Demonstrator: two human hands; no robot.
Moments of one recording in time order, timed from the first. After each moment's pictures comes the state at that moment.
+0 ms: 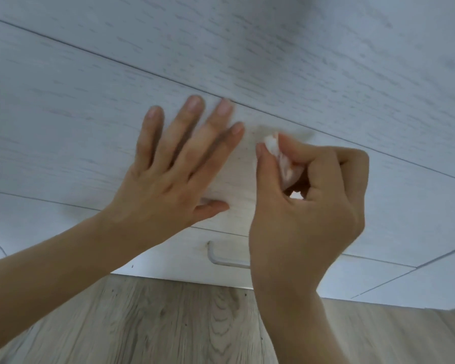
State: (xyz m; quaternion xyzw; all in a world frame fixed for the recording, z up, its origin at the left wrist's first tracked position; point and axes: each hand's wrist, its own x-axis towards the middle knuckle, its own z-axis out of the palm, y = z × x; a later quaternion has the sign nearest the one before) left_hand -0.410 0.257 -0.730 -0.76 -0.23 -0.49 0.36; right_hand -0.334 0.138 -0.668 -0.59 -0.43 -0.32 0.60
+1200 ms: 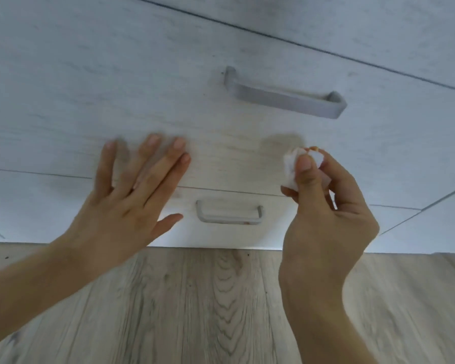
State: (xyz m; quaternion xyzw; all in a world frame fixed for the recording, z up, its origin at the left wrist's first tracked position) left_hand -0.445 0.234 -0.803 -0.84 -0.21 -0.34 0.36; right_hand -0.302 0.082 -0.714 -0.60 -0.19 0.00 0.78
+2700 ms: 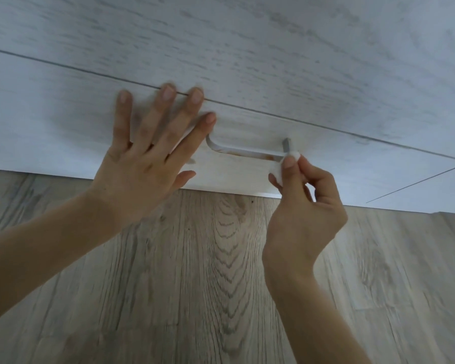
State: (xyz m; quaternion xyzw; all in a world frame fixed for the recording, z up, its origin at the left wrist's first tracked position) left_hand -0.424 0.222 -0.881 -0.88 -0.24 -0.30 0.29; right_hand -0.303 0.077 -0.815 -0.68 -0.12 0.04 0.73
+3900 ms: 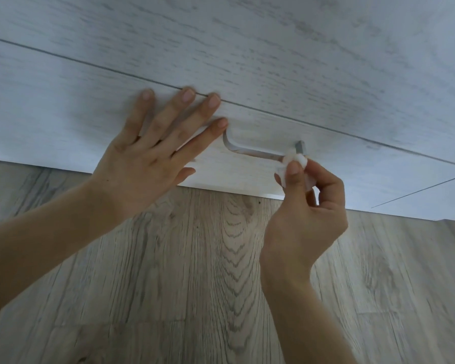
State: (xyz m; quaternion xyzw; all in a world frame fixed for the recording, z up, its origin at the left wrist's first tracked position) left_hand -0.439 0.233 -0.880 -0.86 -0.21 -0.29 0.36; right_hand -0.323 0.082 -0.815 -0.65 -0.14 0.02 0.75
